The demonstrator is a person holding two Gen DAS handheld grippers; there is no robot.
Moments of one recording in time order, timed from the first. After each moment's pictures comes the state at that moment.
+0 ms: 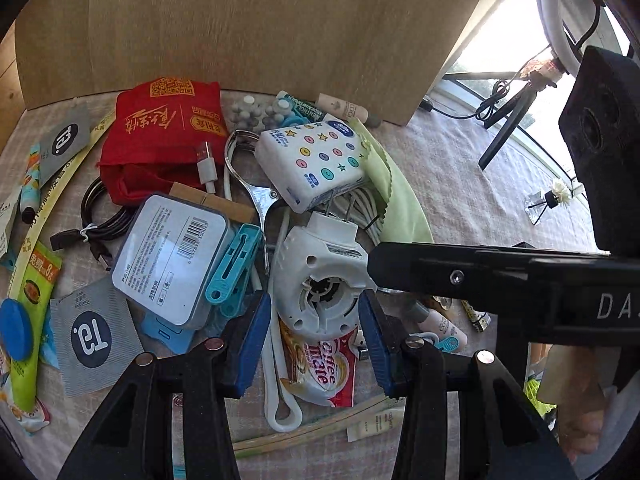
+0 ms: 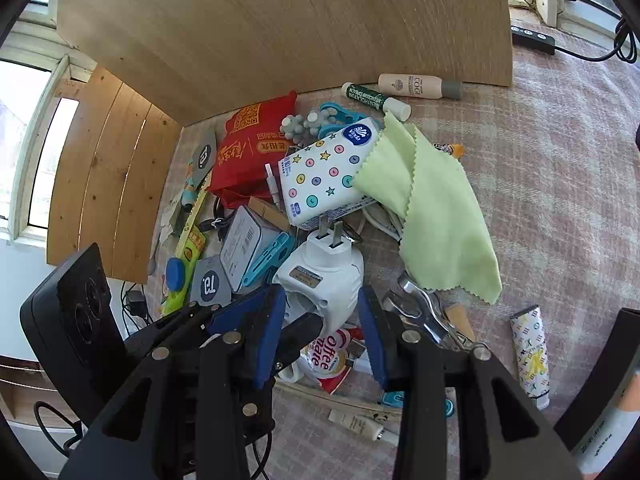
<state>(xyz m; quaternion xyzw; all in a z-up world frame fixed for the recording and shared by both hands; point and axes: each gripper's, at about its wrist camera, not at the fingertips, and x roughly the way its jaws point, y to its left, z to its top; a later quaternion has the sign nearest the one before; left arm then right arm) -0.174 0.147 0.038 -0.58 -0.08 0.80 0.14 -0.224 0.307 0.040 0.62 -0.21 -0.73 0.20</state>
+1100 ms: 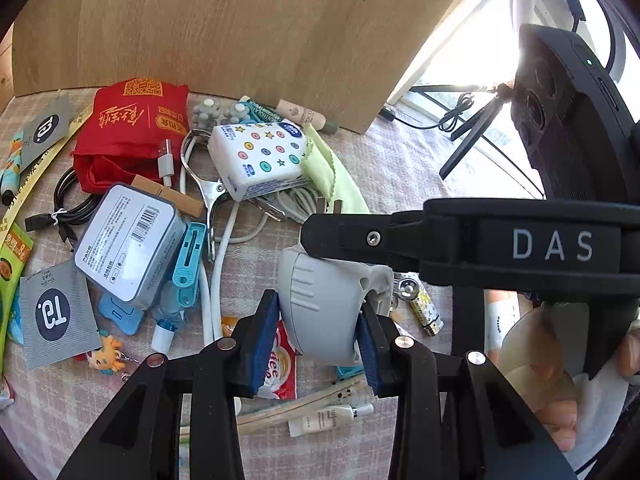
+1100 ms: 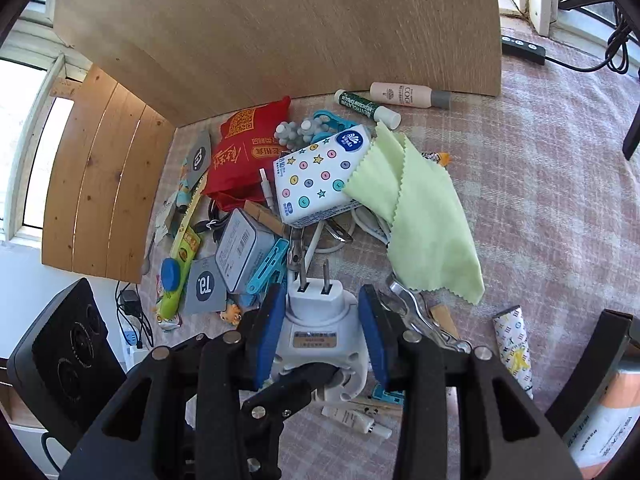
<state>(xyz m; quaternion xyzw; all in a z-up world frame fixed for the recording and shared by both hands) -0.155 0.165 0.057 -0.55 -0.13 0.80 0.17 -0.216 0.314 0.056 0.62 -0.19 -0.74 0.19</state>
